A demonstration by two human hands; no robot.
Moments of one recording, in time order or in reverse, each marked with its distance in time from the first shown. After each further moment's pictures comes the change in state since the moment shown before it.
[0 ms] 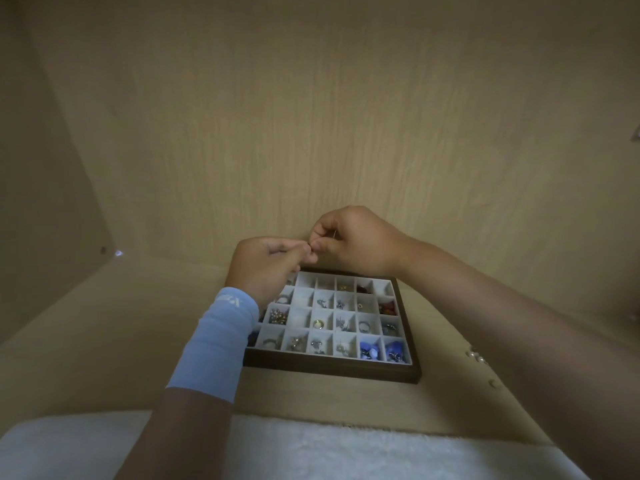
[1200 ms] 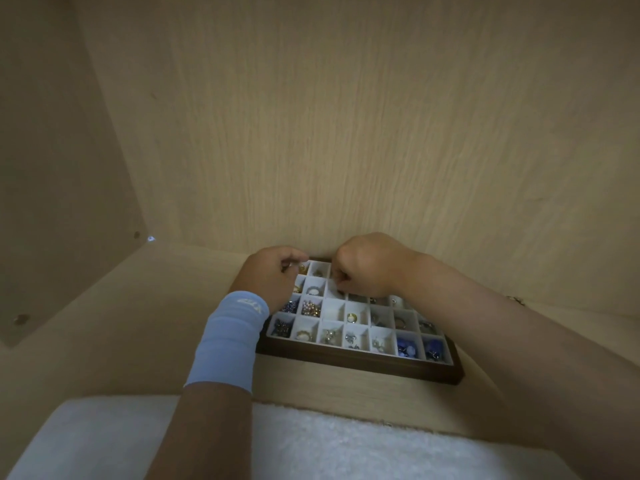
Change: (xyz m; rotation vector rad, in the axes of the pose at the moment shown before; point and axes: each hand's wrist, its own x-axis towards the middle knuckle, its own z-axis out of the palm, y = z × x) left_hand 0.015 -0.056 -0.042 0.527 -0.012 0.052; right_hand 0.017 -0.017 0.048 -0.631 -0.413 -0.052
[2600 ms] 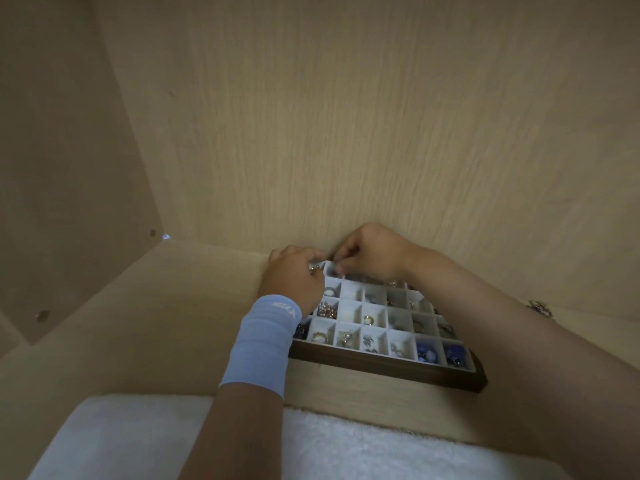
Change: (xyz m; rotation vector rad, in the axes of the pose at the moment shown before) left_hand 0.006 -0.002 0.020 0.168 0.034 0.011; right_hand 0.028 0.011 0.014 0.753 0.100 0.238
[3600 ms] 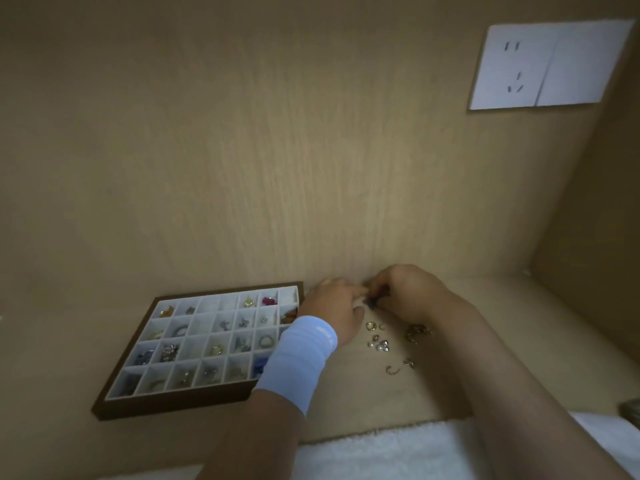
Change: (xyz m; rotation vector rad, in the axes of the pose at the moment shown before) left_hand -0.030 0.203 0.147 0.217 -0.485 0.424; right_hand -0.172 0.202 -0.057 -0.129 0.192 0.364
